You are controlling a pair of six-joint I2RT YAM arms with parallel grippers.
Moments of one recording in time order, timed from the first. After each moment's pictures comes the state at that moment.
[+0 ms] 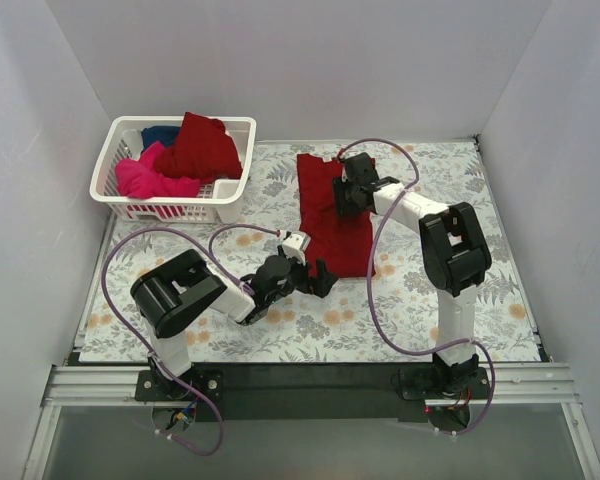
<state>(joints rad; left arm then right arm) -0.87 1.81 0.53 0.97 -0.05 -0.47 0.46 2.04 1.48 -0.31 0.05 0.18</state>
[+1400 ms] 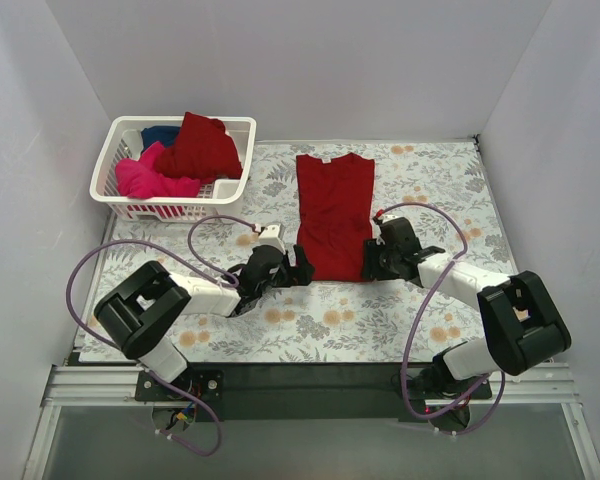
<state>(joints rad) -0.80 1.59 0.54 0.51 -0.18 -0.67 0.46 1.43 0.66 -0.17 -0.05 0.34</state>
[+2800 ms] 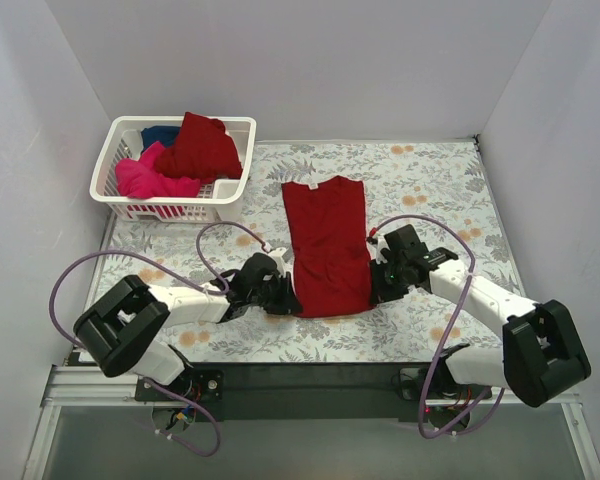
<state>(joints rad) -0.80 1.48 0.50 0.23 0.22 -0.68 0.48 1.26 0.67 -0.54 -0.26 0.23</state>
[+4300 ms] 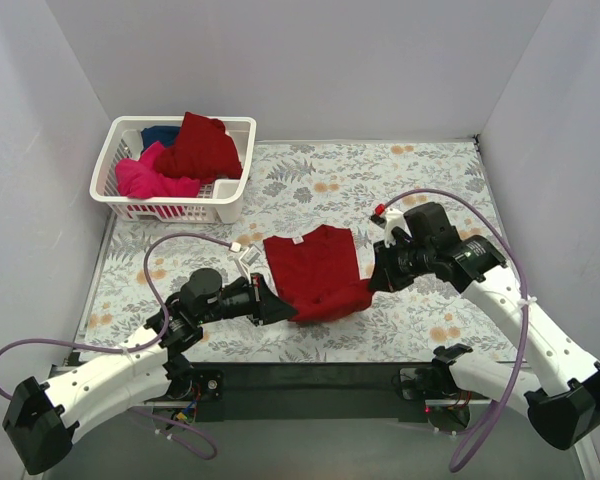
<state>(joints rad) -0.80 0.71 0.36 0.11 0.49 -0.85 0.55 1.01 1.02 -0.96 -0.41 0.14</state>
